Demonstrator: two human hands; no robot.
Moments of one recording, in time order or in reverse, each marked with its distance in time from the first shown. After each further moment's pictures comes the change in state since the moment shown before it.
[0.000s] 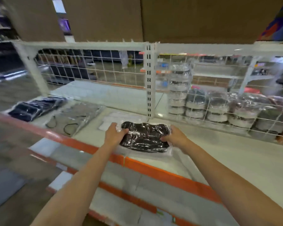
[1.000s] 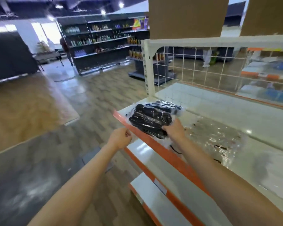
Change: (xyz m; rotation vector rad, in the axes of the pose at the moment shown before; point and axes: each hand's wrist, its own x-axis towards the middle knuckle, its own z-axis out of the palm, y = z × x) left_hand 0.222 -0.242 -0.423 0.600 0.136 -0.087; right_hand 0.195 -0.323 0.485 0.205 -0.159 -0.173
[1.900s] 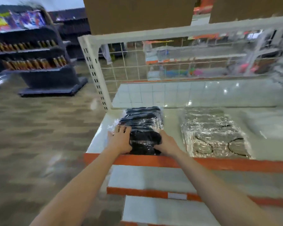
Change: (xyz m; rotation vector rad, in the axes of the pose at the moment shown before) left_hand 0.263 -0.050 0.039 0.450 -0.311 0.797; right_hand 0.080 0.002 0.135 -0.472 0.307 0.259
